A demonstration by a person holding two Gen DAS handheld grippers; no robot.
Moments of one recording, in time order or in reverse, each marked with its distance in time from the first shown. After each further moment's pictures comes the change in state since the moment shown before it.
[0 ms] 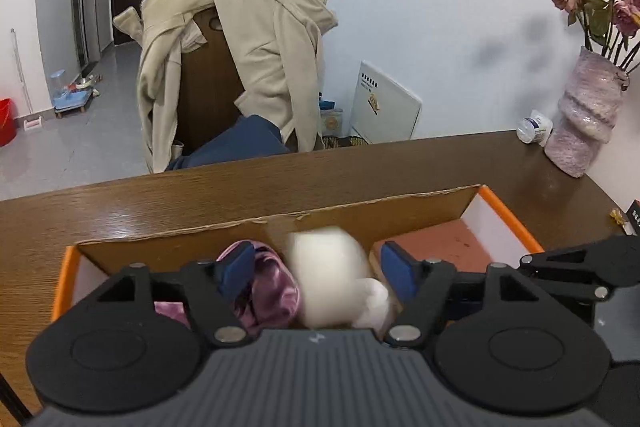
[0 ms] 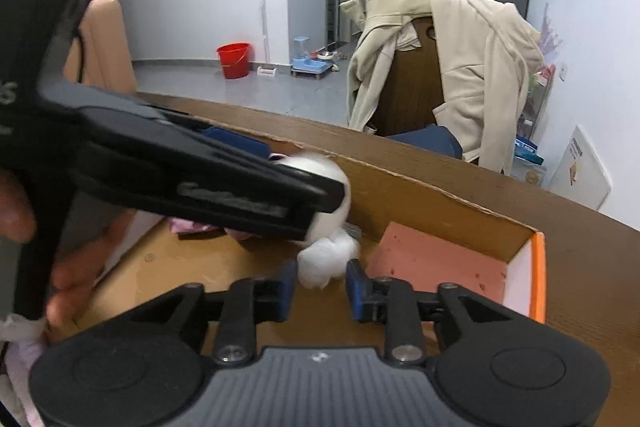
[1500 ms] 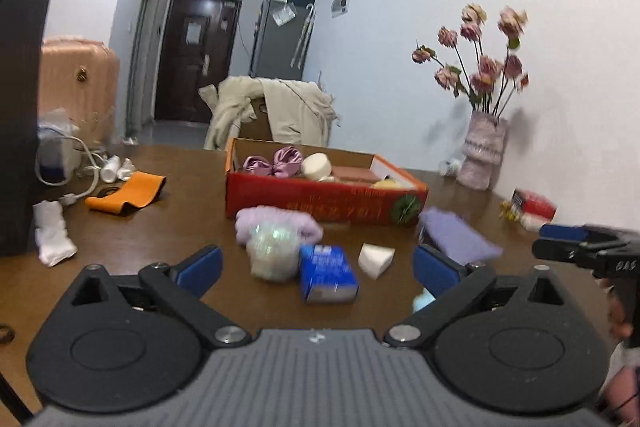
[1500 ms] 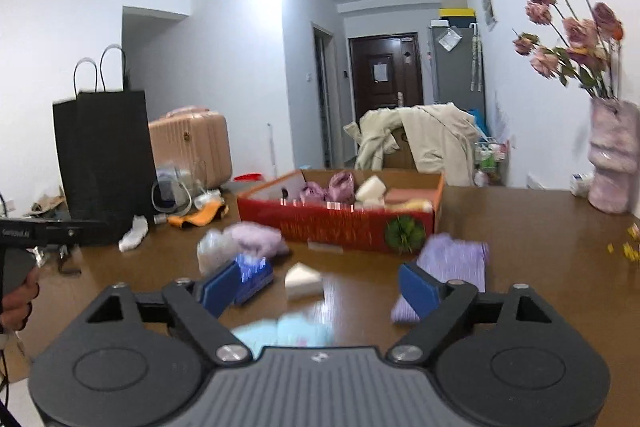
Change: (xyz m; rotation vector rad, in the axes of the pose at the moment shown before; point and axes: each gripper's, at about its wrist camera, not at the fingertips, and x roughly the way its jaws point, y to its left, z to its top) left arm -0.379 -0.073 -0.333 -0.065 -0.401 0.063; right arm -0.317 0.108 -0.310 0.096 -0.457 -0.010
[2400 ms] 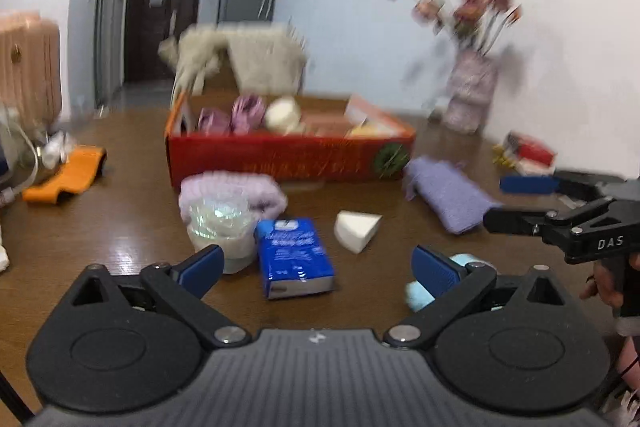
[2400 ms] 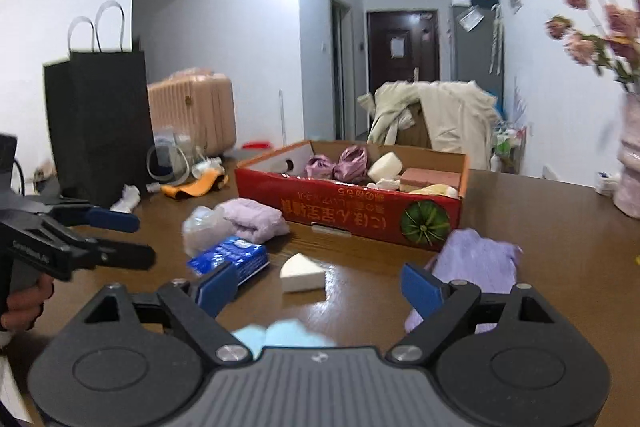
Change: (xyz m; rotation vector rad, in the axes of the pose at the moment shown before) left arm 0.105 -0.017 0.018 0.053 0.242 -0.066; right arm 0.080 -0.005 0.022 -0.066 0.117 0.035
